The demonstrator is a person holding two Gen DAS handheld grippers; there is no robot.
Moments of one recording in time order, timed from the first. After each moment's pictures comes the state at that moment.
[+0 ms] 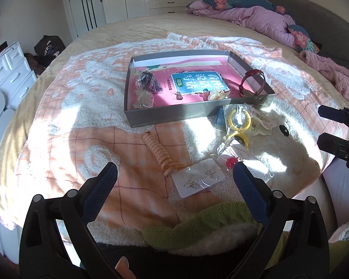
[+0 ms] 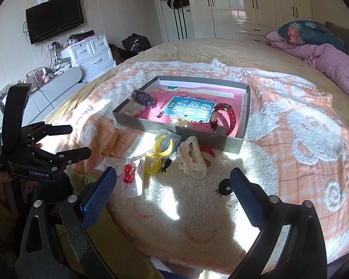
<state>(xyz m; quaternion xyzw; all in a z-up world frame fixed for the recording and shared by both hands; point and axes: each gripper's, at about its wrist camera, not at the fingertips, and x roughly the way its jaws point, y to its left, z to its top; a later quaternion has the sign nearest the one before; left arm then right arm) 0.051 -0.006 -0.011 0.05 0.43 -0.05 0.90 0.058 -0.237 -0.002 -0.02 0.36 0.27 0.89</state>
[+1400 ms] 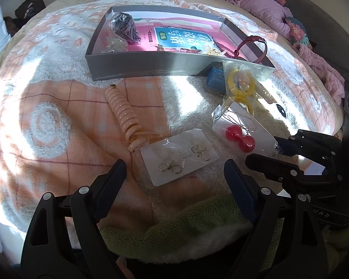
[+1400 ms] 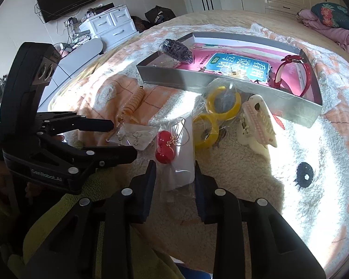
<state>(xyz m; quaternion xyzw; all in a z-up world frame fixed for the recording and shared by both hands) 0.076 -0.007 -0.070 -0.03 0.51 -0.11 0.85 0.076 -0.177 -0.069 -0.03 0.43 0.35 0.83</state>
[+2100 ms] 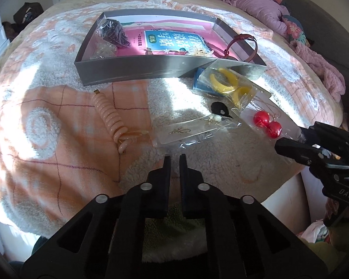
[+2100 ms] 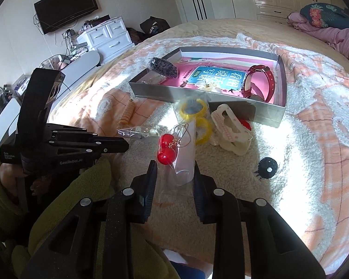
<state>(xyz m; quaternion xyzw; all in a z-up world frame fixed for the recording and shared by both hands) 0.066 -0.023 -0.061 -0.02 0.50 -0.11 0.86 0.066 -0.220 -0.045 -0.01 0.40 0.34 0.85</state>
